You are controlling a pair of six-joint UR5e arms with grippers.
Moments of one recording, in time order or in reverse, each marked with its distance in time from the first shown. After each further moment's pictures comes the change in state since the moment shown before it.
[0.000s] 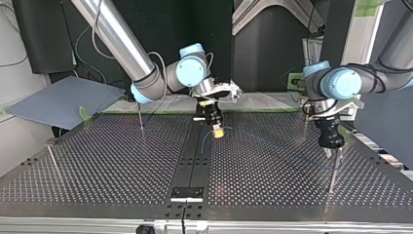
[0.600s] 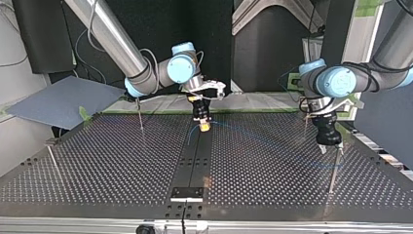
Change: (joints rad) left arm -0.023 -0.010 -0.016 0.009 -0.052 -0.024; right arm -0.056 -0.001 0.145 -0.115 0.017 0.012
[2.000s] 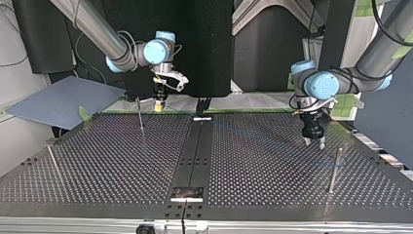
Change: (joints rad) left arm -0.022 -0.119 -0.004 0.032 0.029 -0.013; right arm -0.147 -0.004 0.365 -0.365 0.297 0.040
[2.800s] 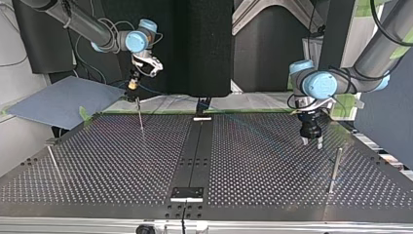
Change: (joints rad) left arm -0.013 0.000 0.000 -0.001 -0.001 0.004; right arm -0.191 0.143 0.205 -0.205 0.027 0.030
